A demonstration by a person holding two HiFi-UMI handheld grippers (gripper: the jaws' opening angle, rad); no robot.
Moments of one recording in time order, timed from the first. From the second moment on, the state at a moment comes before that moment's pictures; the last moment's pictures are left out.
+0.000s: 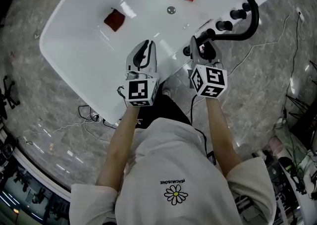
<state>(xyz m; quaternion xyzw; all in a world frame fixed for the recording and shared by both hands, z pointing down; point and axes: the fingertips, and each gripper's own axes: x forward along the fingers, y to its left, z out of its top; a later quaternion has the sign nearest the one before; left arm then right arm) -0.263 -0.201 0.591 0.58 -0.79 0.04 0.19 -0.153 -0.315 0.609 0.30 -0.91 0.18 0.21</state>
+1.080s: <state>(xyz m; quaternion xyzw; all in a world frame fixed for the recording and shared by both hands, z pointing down) -0.243 -0.152 0.540 0.59 -0.79 -0.01 0.16 -0.105 -0.252 0.572 0.35 -0.90 0.17 0.19</state>
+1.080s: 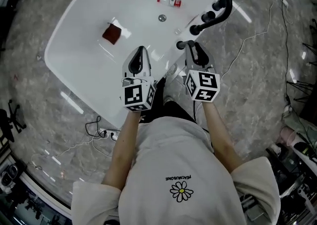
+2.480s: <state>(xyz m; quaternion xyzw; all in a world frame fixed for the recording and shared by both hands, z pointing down) -0.098 -0.053 0.340 0.67 -0.73 -0.10 -0.01 0.017 -0.109 0.362 0.37 -0.92 0.12 -0.02</state>
